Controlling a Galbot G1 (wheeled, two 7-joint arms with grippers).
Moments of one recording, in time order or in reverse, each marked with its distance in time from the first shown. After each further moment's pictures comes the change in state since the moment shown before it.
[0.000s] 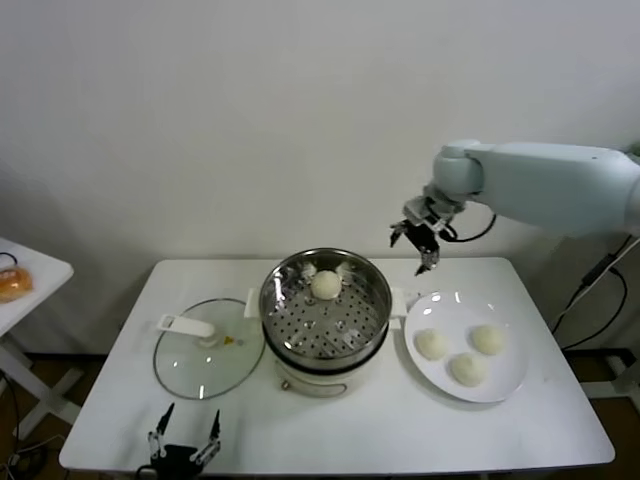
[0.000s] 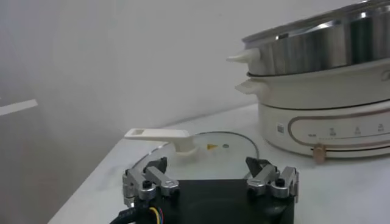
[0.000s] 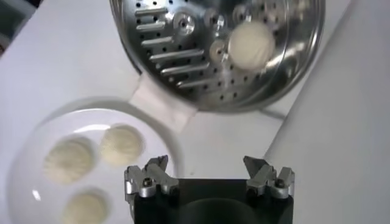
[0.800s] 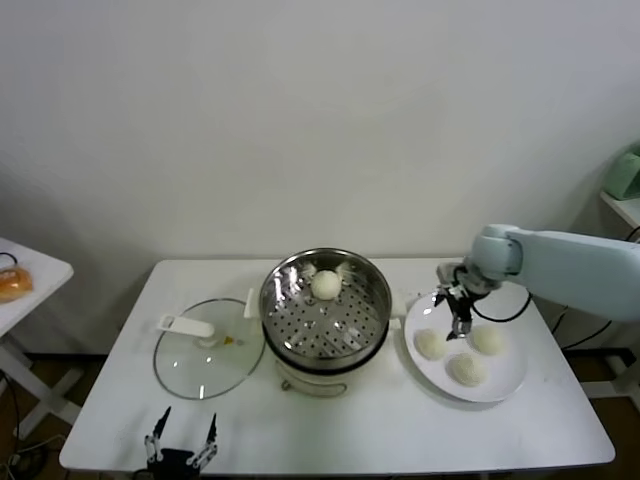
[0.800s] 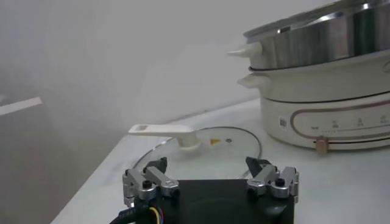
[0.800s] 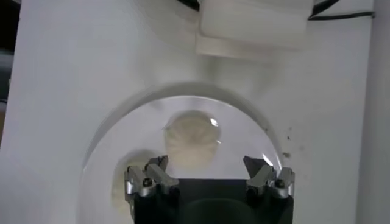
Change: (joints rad) left arm 0.004 -0.005 -0.013 0.006 0.010 -0.002 0.001; right arm -0.350 -0.165 0.192 0.036 -0.065 -0.260 0.092
